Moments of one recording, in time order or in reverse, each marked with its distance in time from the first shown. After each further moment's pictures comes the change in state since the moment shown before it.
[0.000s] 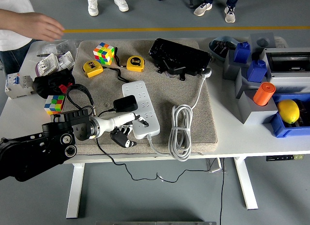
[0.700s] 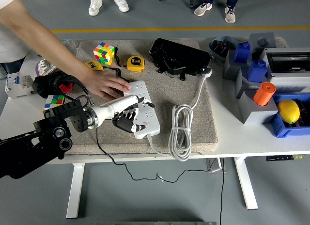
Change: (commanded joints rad) left arm 0.058 0.009 -0.149 -0.053 -0.055 0.156 -0.198; right arm -0.002 0.006 0.006 -0.001 -0.002 0.001 0.000
